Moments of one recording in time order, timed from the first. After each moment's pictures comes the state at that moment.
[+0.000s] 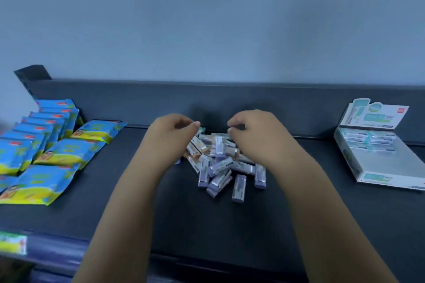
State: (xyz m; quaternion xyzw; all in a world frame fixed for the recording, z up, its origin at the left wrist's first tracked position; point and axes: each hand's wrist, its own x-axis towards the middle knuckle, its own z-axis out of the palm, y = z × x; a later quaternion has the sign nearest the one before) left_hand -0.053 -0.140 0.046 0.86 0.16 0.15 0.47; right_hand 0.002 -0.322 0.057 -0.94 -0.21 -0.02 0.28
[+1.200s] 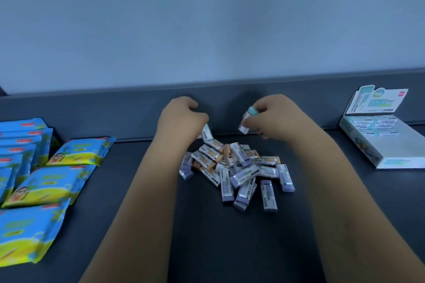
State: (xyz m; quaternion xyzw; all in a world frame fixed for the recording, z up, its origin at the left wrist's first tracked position) left_hand 0.029 -0.102 0.048 0.89 0.12 0.11 0.43; right_hand 0.049 -0.300 0.058 -0.92 -0.04 0.00 0.39
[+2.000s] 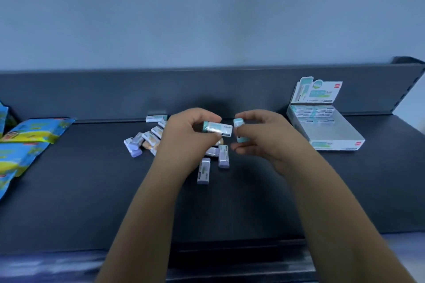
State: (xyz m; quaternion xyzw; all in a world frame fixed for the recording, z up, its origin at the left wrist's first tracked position) left_hand -0.052 -0.227 0.025 0.80 0.02 0.11 0.59; right_hand -0.021 -0.392 0.034 -0.73 0.05 0.09 0.68
